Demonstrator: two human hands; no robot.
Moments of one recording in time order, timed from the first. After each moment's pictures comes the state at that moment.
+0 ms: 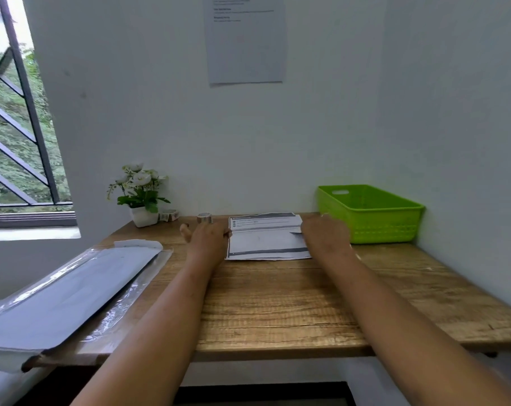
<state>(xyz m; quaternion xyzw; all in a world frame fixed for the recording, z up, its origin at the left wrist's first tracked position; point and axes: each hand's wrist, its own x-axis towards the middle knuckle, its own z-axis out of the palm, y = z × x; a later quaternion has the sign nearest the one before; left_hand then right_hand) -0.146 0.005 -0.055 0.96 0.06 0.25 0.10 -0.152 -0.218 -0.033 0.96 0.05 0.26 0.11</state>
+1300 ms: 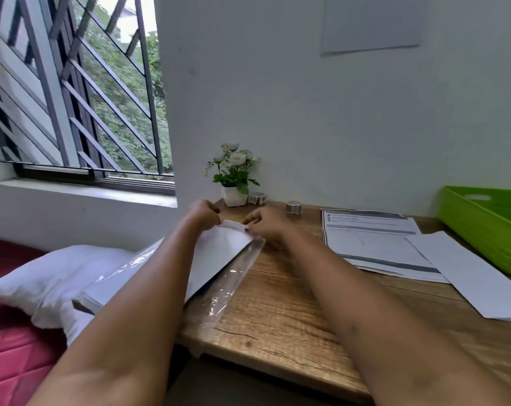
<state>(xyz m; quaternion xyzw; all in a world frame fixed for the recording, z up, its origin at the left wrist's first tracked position) -0.129 0.216 -0.037 0.88 0.26 0.16 0.37 -0.094 0.044 -0.034 0.90 0.32 -0.04 -0.30</state>
